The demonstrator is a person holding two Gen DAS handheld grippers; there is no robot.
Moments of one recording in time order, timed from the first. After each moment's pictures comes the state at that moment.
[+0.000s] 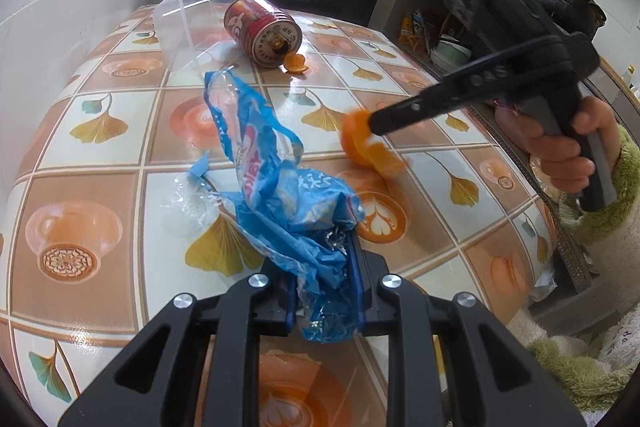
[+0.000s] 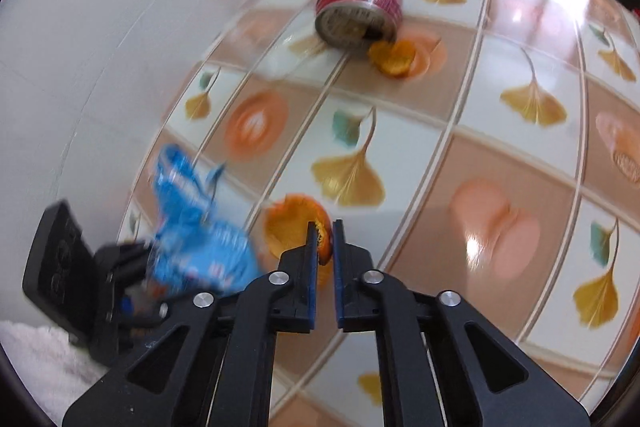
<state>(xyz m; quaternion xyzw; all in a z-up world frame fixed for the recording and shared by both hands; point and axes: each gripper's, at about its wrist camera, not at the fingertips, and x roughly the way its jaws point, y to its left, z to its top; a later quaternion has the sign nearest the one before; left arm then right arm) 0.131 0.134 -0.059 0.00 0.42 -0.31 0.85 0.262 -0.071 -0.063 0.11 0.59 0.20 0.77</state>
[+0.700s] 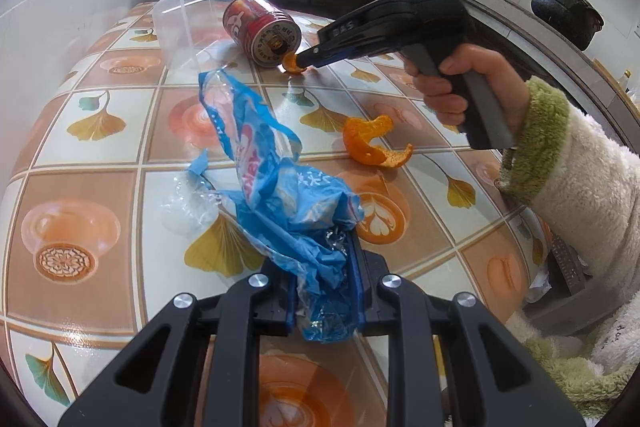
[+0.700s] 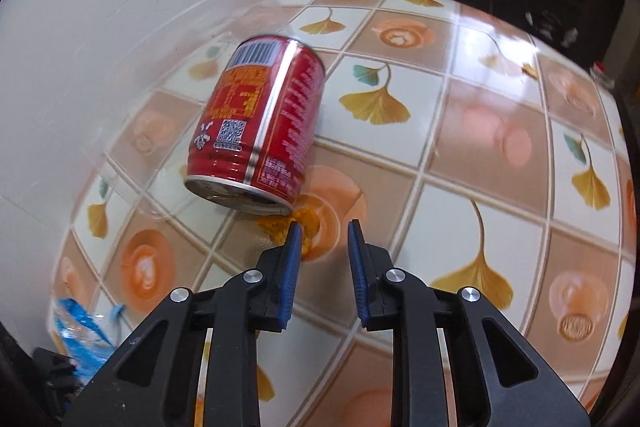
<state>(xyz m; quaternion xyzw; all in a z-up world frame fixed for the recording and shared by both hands) 0.132 0.139 -0.060 0.00 0.43 -0.32 0.85 0.359 -0.076 -0.078 0.03 0.52 0.10 0.85</state>
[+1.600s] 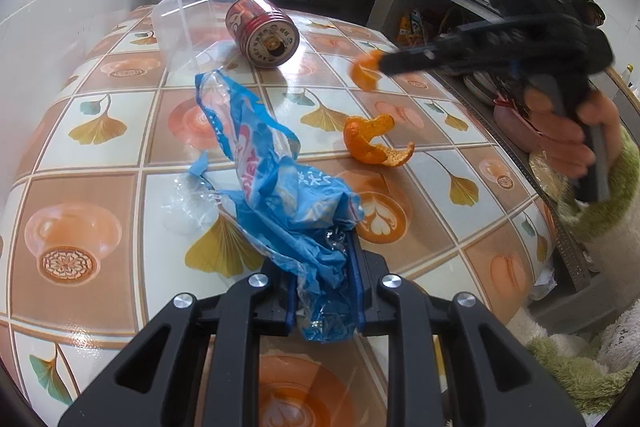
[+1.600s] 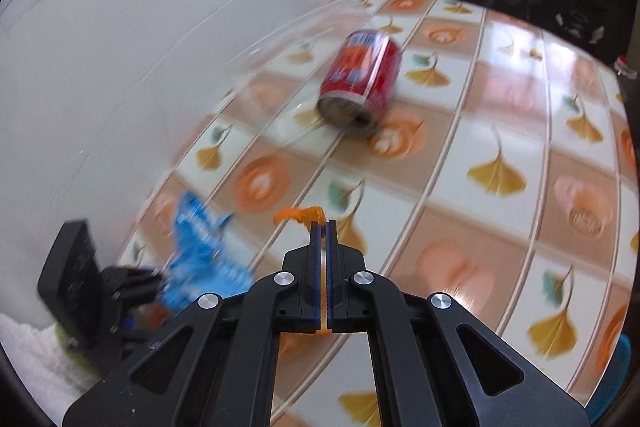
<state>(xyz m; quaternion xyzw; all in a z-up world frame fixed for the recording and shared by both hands) 0.131 0.134 -0.060 0.01 0.42 -0.32 0.85 0.235 -0.081 -0.023 0.10 0.51 0.19 0.83</state>
